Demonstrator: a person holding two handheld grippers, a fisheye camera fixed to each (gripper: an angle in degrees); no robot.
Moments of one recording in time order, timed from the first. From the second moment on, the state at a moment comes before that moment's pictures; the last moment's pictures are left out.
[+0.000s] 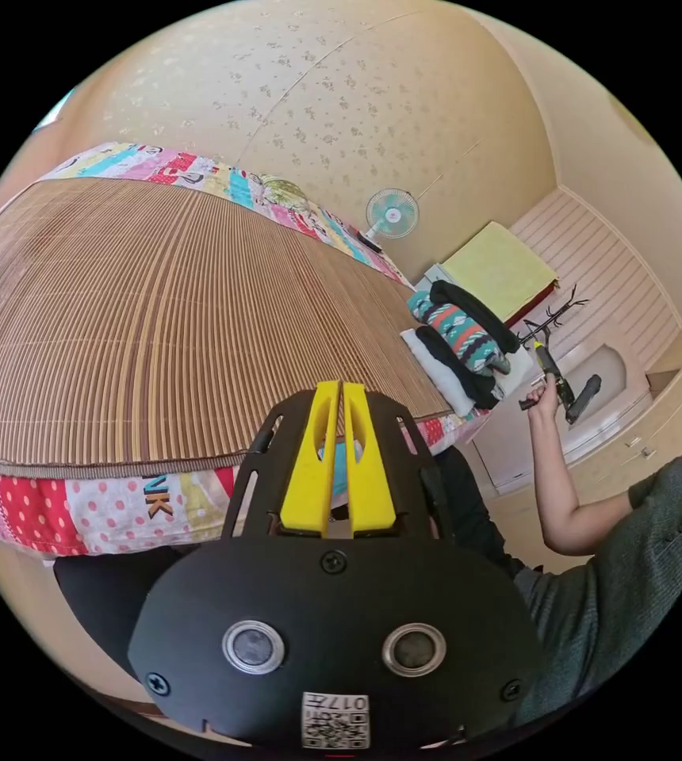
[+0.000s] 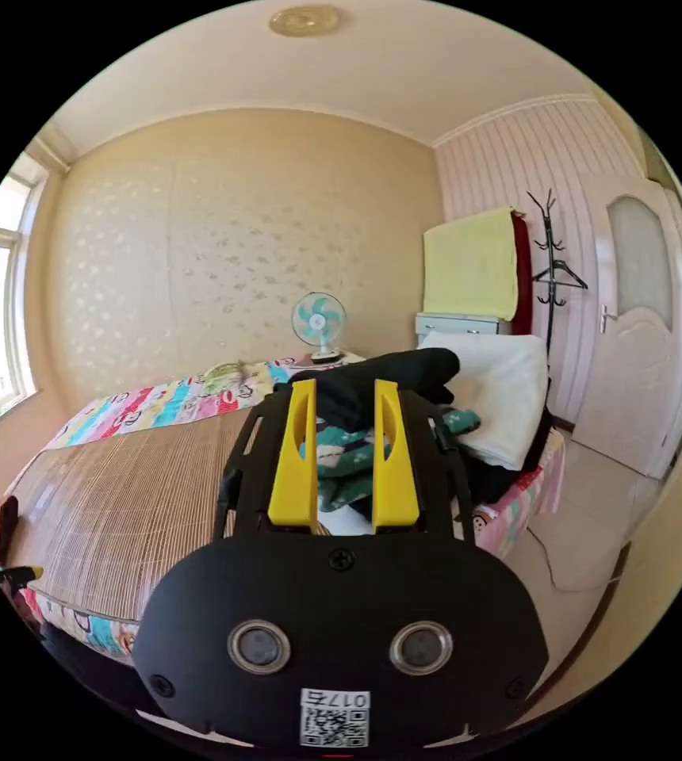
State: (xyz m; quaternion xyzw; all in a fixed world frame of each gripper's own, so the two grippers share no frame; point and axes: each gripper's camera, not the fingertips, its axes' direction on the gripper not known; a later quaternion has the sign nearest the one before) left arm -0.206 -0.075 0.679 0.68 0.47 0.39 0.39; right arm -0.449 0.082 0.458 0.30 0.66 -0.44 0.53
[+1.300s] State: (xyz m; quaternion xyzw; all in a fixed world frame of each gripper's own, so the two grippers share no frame) left arm -0.328 -0.066 0.746 0.68 0.53 0.41 0.30; right arm -0.194 0.015 0.556 -0.29 0.42 -0.30 0.80
